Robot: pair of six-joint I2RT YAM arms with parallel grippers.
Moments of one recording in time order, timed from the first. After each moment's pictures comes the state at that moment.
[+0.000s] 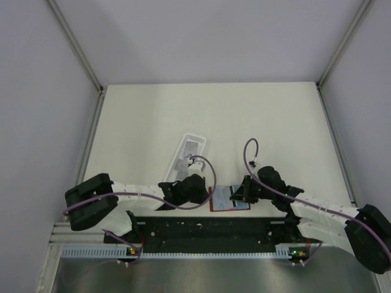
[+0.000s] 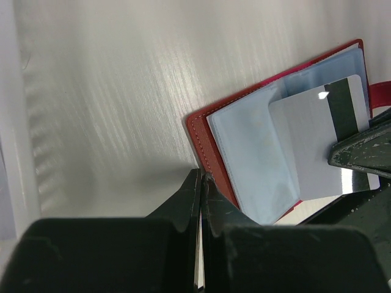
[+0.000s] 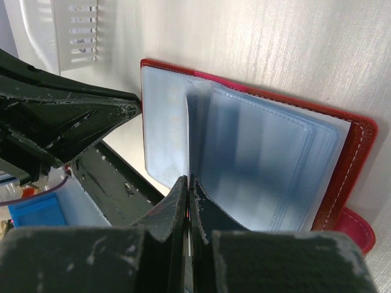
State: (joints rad) left arm -1.13 1.42 0.51 0.13 -0.23 -0.87; right arm 0.69 0.95 0.18 0.09 -0.34 0.89
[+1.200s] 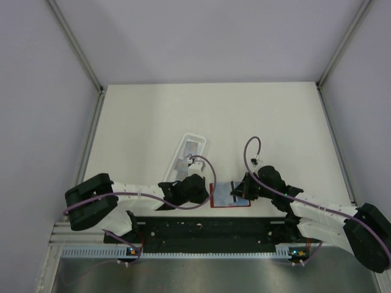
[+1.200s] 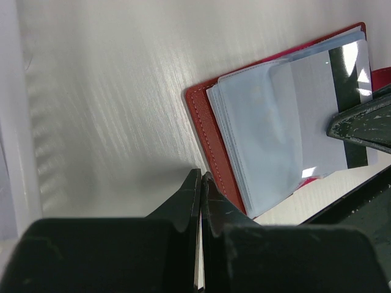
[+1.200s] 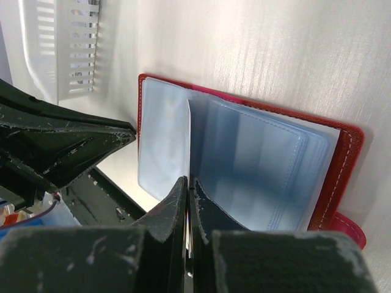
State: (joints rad) left arm -1.13 1.42 0.51 0.13 -0.23 -0.87; right arm 0.68 0.97 0.18 0.15 -0.25 0.87
